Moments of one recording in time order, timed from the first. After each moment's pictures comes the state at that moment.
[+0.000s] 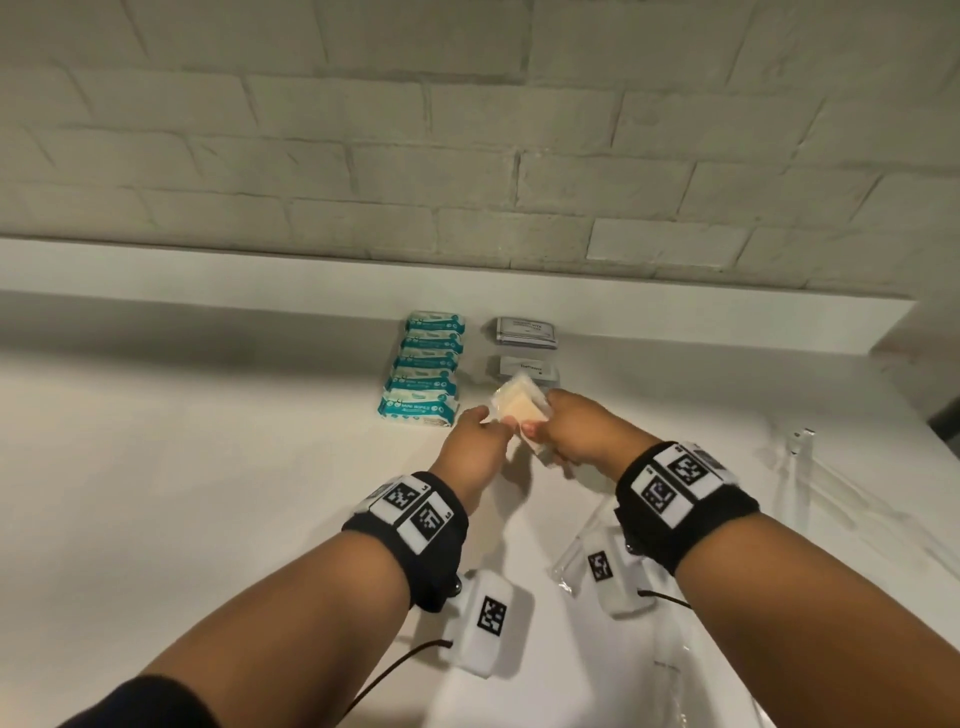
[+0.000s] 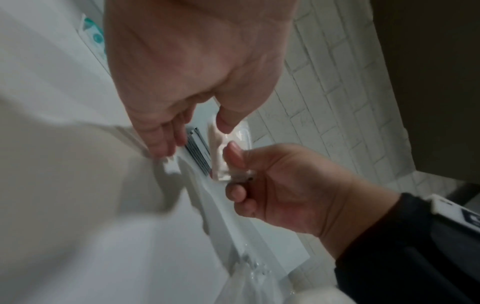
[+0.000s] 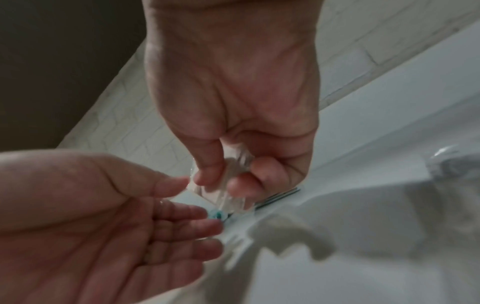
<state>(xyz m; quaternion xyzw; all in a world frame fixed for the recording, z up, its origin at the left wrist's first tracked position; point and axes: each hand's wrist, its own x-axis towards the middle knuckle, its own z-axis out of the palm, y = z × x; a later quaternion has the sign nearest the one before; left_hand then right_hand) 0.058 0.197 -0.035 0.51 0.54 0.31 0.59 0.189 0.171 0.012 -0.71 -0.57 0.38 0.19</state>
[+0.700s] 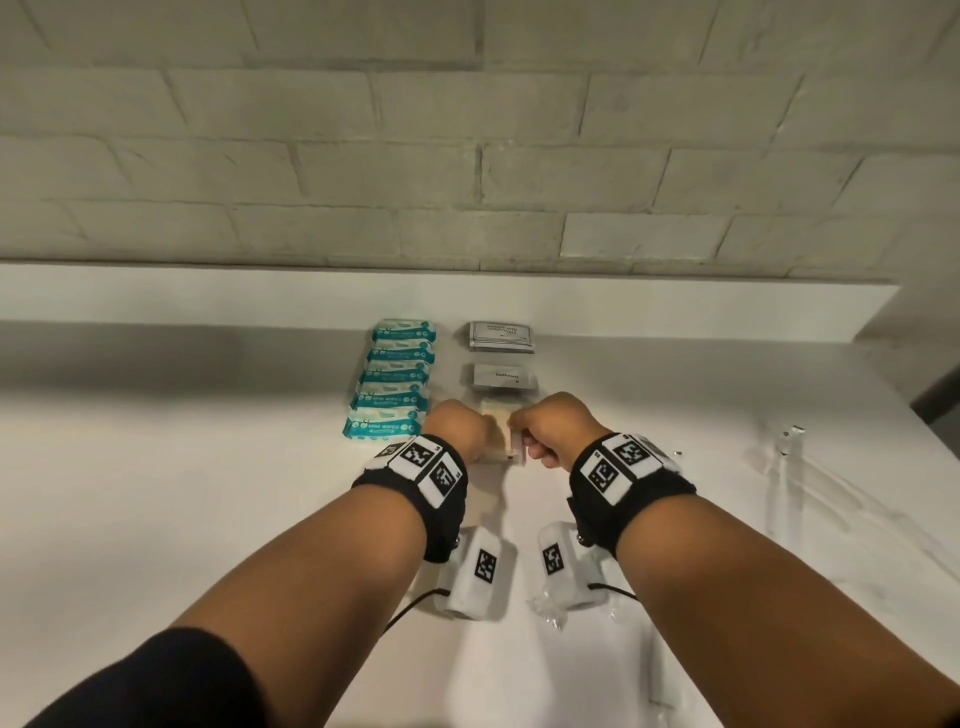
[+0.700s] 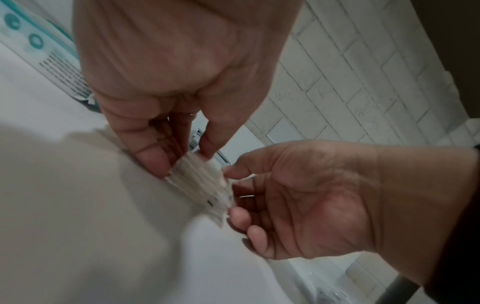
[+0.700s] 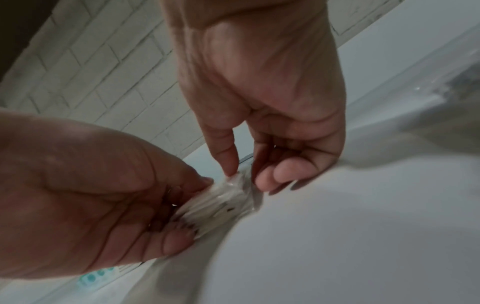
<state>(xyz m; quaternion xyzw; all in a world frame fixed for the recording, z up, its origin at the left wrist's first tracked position) 0.087 0.263 -0.039 0.65 0.64 0.08 0.40 0.204 0.217 -0.019 -0.78 -0.33 0.45 0.28</state>
